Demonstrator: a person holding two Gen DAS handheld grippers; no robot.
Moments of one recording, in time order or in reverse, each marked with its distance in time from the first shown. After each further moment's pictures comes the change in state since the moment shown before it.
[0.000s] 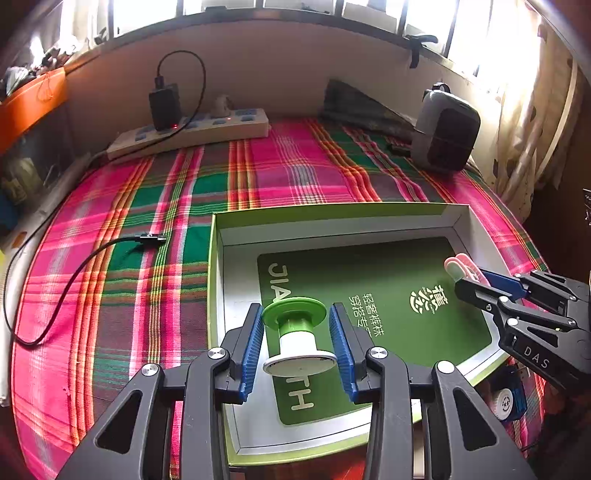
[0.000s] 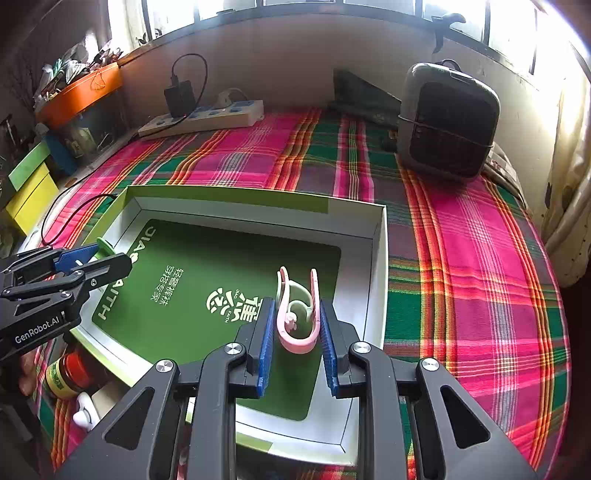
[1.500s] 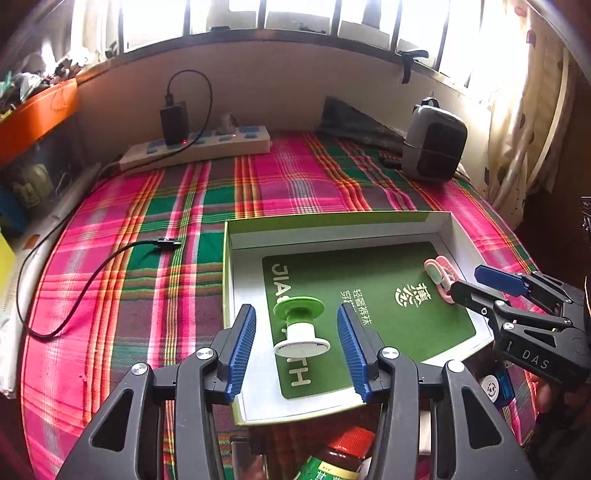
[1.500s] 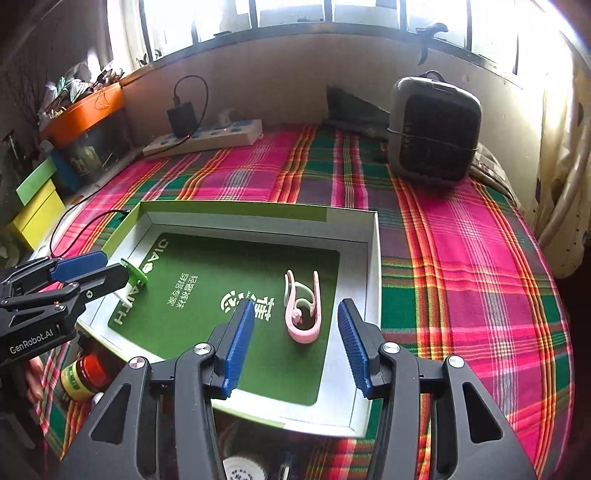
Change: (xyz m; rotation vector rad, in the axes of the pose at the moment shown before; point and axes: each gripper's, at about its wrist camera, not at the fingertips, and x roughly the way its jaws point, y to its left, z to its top) left arm -0.031 0.000 -0.008 0.009 -0.059 0.004; right arm -0.024 0.005 -0.010 0.044 -0.082 0.001
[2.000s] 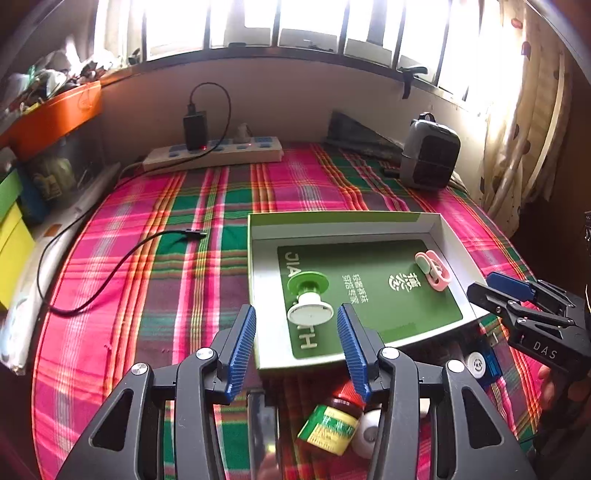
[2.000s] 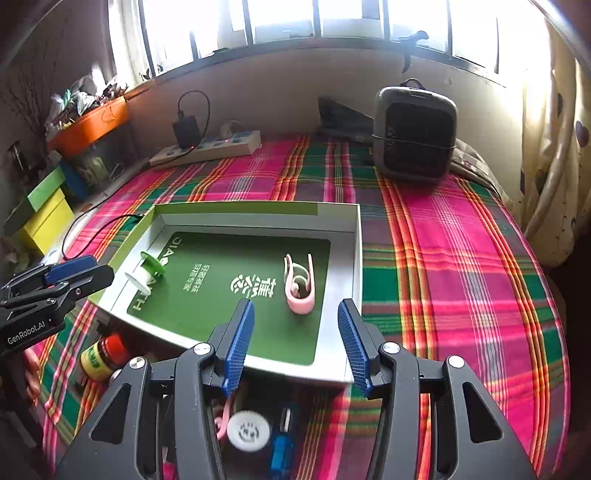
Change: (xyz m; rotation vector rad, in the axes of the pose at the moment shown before) left arm -0.039 0.009 -0.023 -0.026 -0.044 0.013; right arm -0.033 -0.004 -0.021 0.034 -0.038 0.006
